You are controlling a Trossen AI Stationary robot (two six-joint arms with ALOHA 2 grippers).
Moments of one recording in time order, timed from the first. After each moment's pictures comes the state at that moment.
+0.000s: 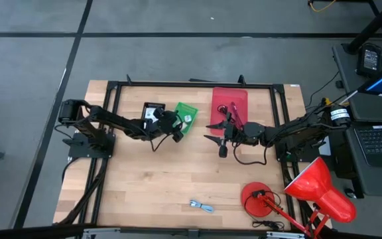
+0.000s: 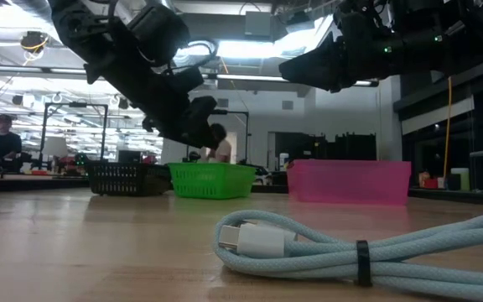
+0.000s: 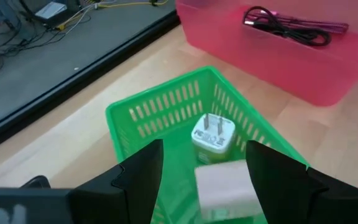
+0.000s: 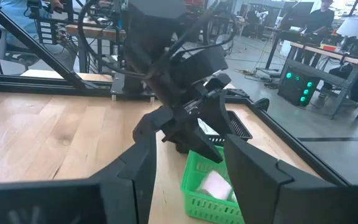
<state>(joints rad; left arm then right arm) 0.06 1.57 0.65 0.29 -0.63 -0.32 0.06 1.42 0.46 0.89 0.26 -0.11</state>
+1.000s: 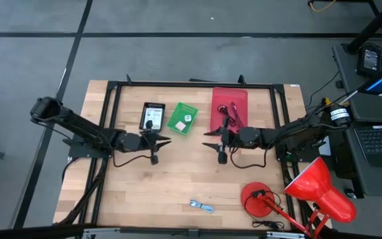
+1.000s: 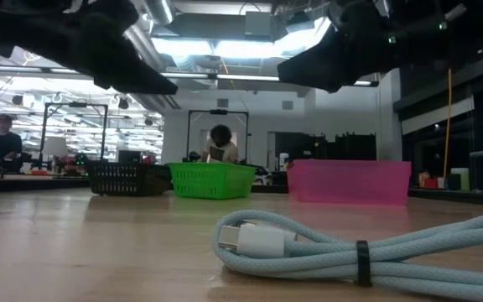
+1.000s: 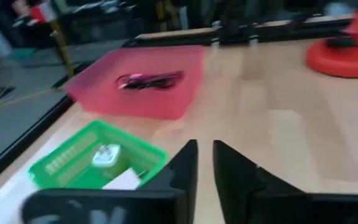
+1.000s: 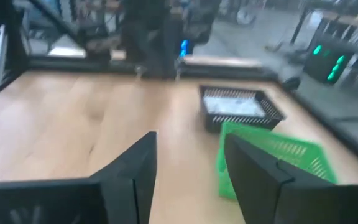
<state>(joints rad) -0.26 1.15 0.36 0.45 -0.53 -0.04 0.13 1.42 0.53 0.71 0.26 -0.05</state>
